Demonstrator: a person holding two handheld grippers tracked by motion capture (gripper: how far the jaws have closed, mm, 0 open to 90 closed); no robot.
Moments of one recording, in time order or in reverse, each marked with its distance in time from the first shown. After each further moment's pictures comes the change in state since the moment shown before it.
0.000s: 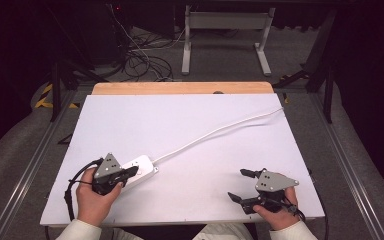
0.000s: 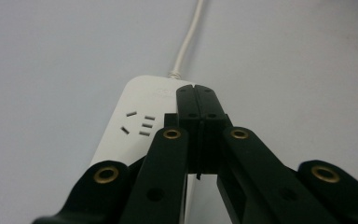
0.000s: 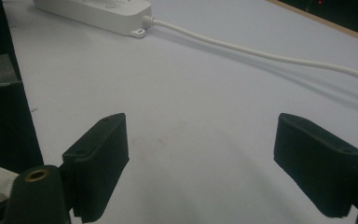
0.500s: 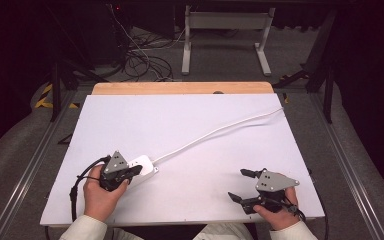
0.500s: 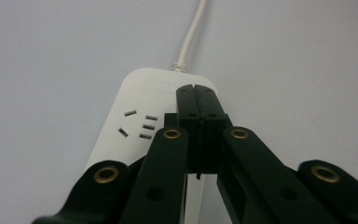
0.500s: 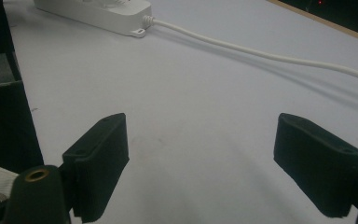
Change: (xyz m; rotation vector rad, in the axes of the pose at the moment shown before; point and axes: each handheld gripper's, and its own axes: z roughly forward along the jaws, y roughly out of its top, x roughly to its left) left arm 0.003 0.001 0.020 0.055 0.007 0.001; right arm 0.000 0.000 -0.001 0.000 0.000 0.003
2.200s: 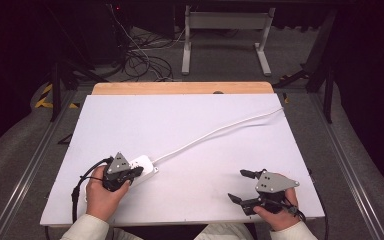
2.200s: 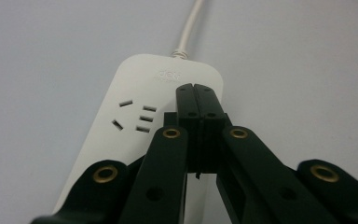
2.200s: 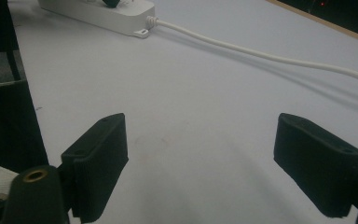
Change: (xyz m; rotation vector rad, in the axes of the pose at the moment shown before) left arm 0.001 -0.007 0.011 0.015 -0.015 -0.012; right arm 0.002 0.000 -0.001 -0.003 0.007 -0.010
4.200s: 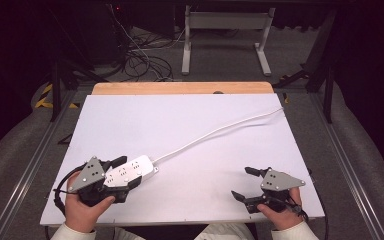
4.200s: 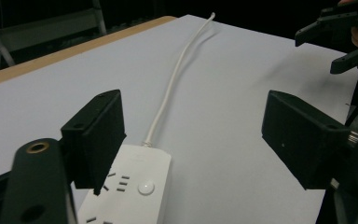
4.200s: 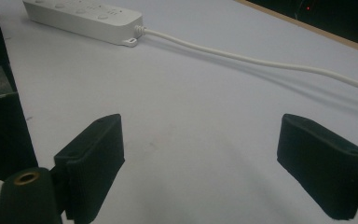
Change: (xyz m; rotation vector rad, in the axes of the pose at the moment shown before) left arm -0.019 0.003 -0.073 -0.379 -0.066 0.021; right arm -0.006 -0.001 -0.008 -0.030 -0.033 0.028
